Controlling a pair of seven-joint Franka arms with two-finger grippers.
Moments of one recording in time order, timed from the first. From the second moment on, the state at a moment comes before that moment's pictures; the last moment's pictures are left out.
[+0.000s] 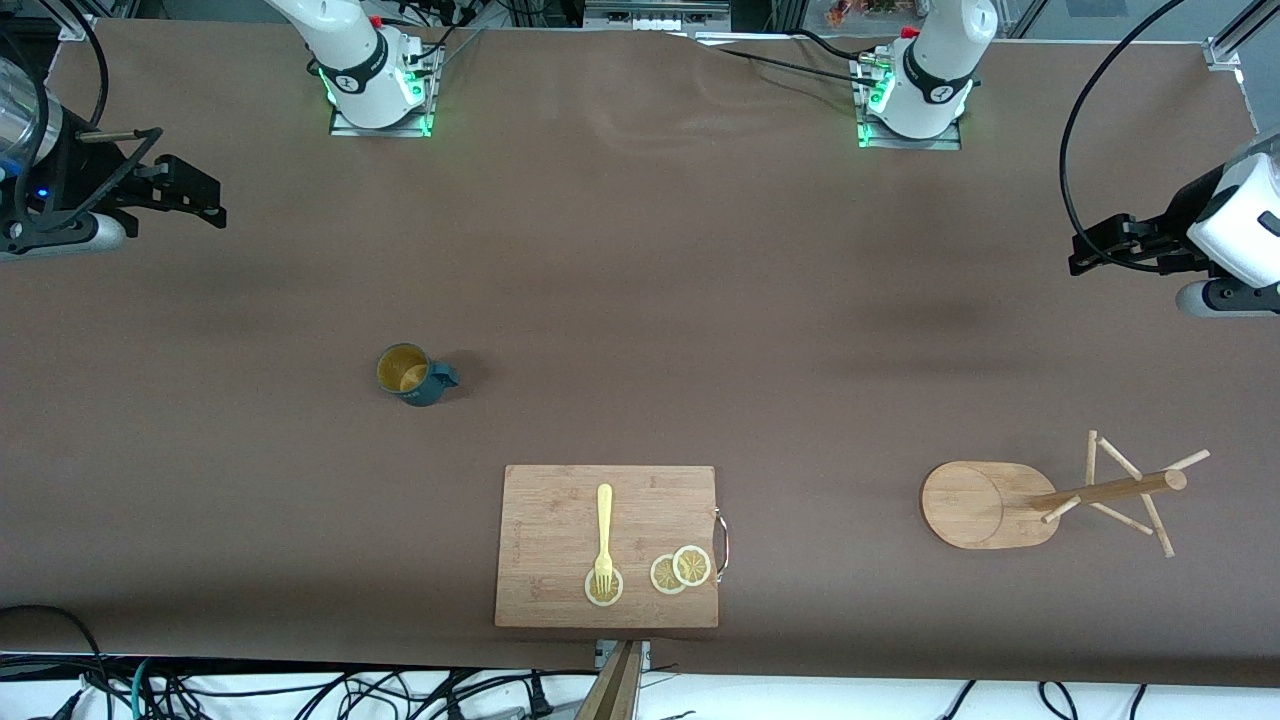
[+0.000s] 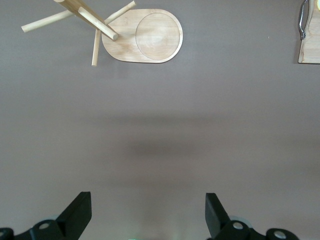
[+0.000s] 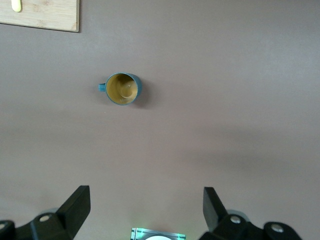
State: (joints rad) left arm 0.00 0.14 -0.03 -1.43 0.00 1.43 -0.07; right arm 0.07 0.03 0.02 -1.53 0.02 1.47 -0.03
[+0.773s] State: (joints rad) left arm 0.00 0.15 -0.03 -1.43 0.00 1.43 -0.07; right arm 0.07 0.04 0.02 -1.53 0.02 1.47 -0.03
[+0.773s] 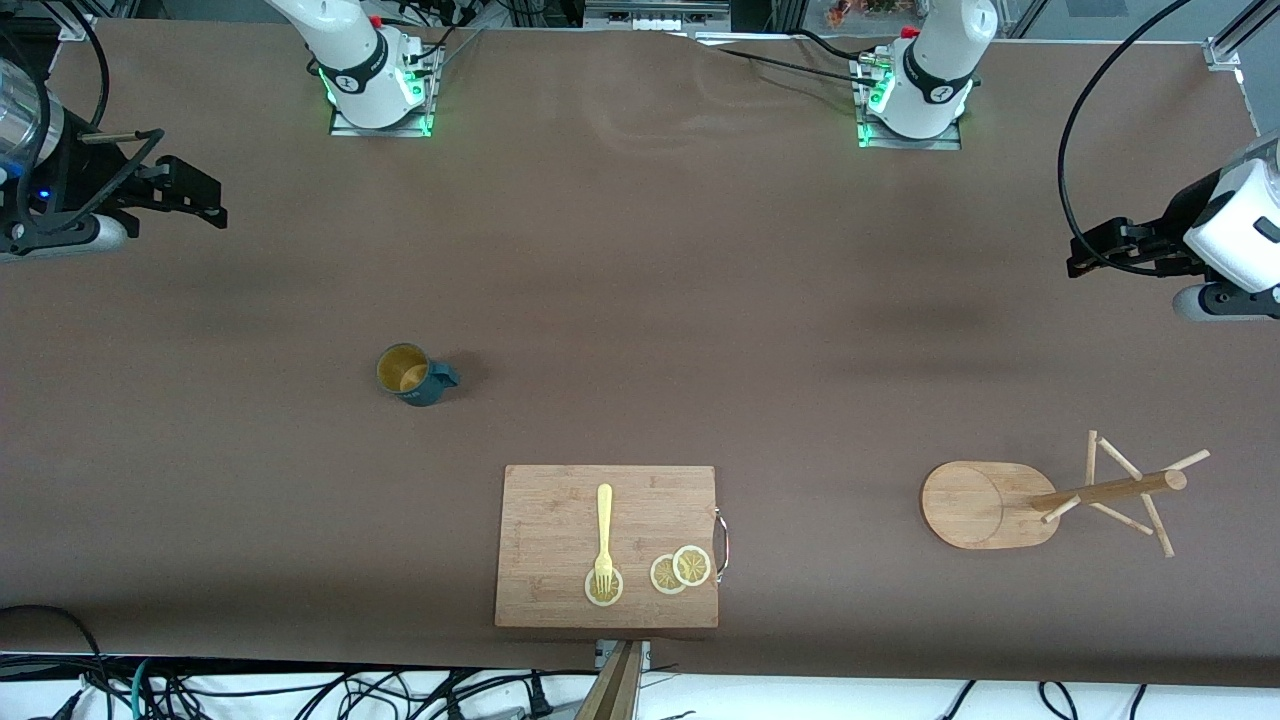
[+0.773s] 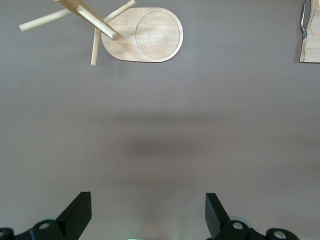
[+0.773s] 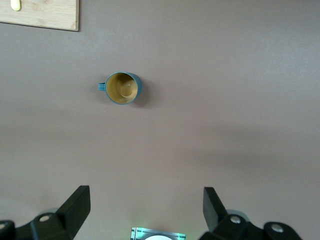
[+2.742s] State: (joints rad) left arm 0.00 0.19 -0.03 -1.41 0.00 1.43 -0.07; right arm 0.15 0.43 0.04 -1.96 0.02 2.28 0.04
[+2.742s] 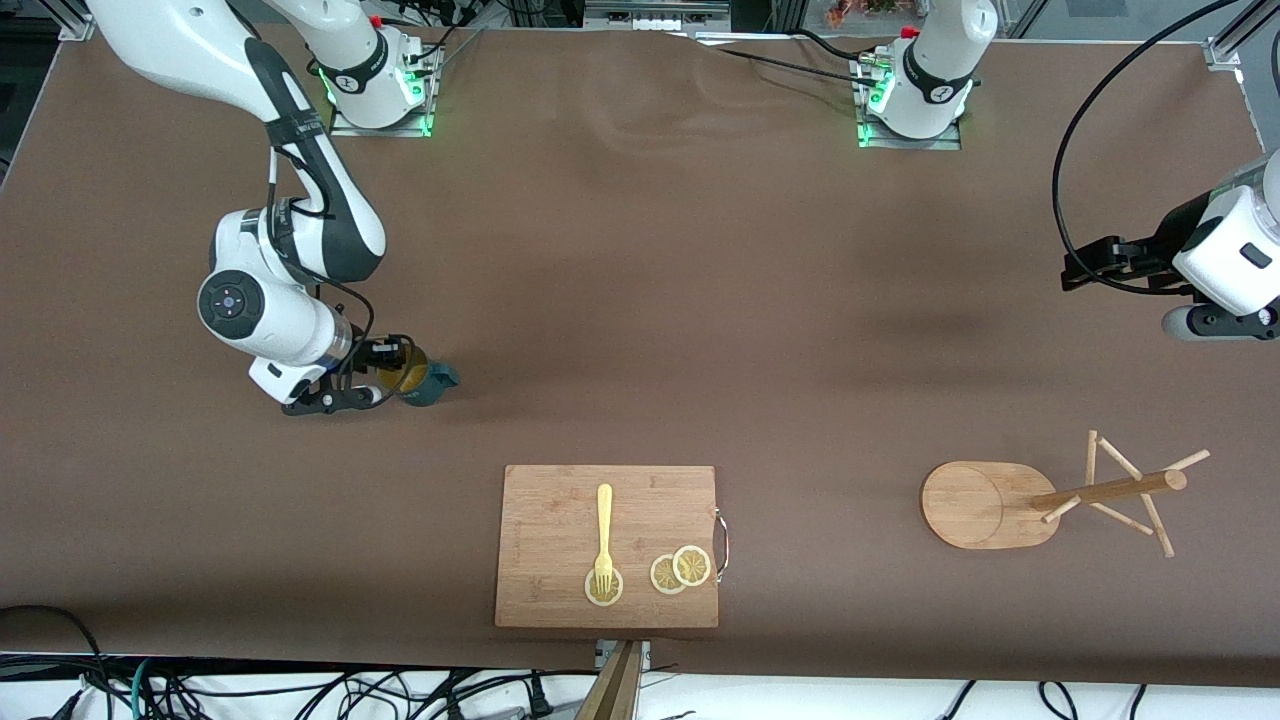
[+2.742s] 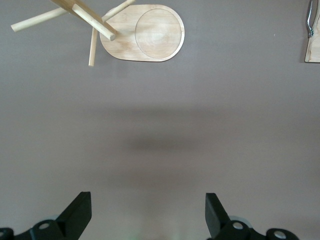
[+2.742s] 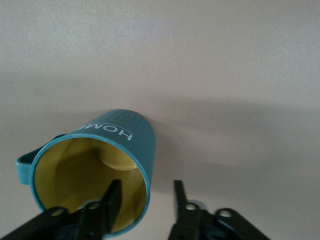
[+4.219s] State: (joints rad) left arm -0.06 0.24 -0.04 -1.42 0.00 1.40 0.21; right arm 0.57 0.67 0.05 -1.38 0.05 1.98 0.72
